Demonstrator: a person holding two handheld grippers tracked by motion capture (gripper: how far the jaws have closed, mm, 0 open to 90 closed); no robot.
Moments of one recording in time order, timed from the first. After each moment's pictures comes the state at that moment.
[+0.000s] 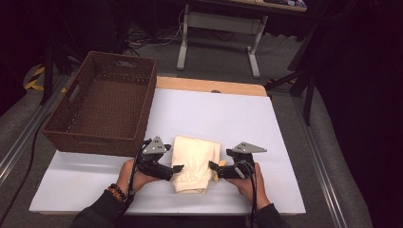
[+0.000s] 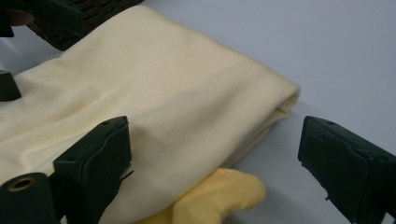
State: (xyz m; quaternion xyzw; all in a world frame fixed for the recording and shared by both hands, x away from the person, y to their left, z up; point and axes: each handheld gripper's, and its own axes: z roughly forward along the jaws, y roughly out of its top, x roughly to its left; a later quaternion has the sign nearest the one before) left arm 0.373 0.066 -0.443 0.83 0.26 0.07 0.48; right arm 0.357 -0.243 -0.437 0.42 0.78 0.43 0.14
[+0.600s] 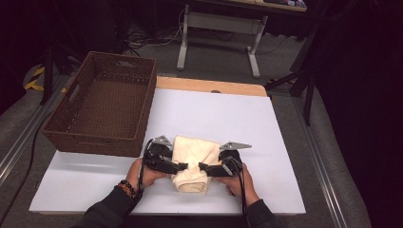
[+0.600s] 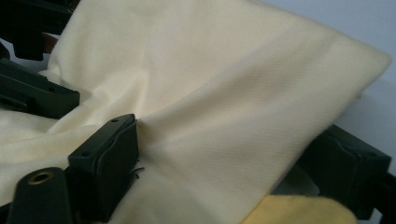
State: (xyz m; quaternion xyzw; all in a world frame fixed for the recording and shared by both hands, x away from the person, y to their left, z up) left arm 0.393 0.050 -0.465 0.83 0.34 -0.04 0.44; right arm 0.372 -0.215 -0.457 0.45 0.79 0.40 0.09
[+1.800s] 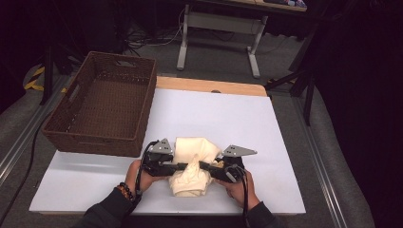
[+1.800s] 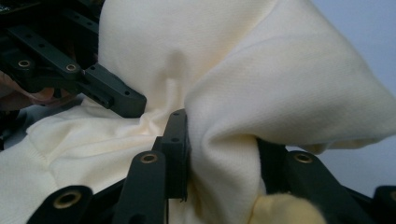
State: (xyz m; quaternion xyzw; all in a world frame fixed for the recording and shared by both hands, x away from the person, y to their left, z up) left arm 0.371 0.053 -0.444 0.85 0.22 0.02 0.48; right arm 0.347 -0.215 -0.437 0.37 0.79 0.48 0.09
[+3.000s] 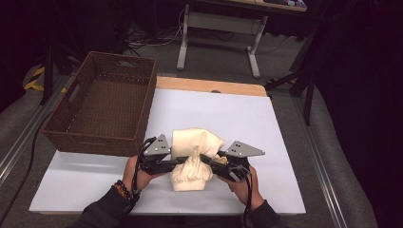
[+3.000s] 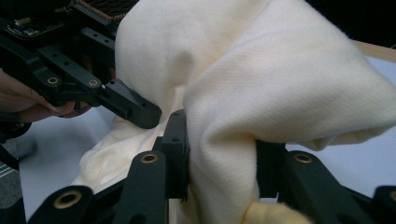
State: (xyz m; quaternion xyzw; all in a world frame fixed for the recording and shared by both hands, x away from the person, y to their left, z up) left arm 0.360 0.059 -0.411 0.83 0.19 0.10 0.51; right arm 0.334 -0.210 -0.394 0.31 0.78 0.51 0.16
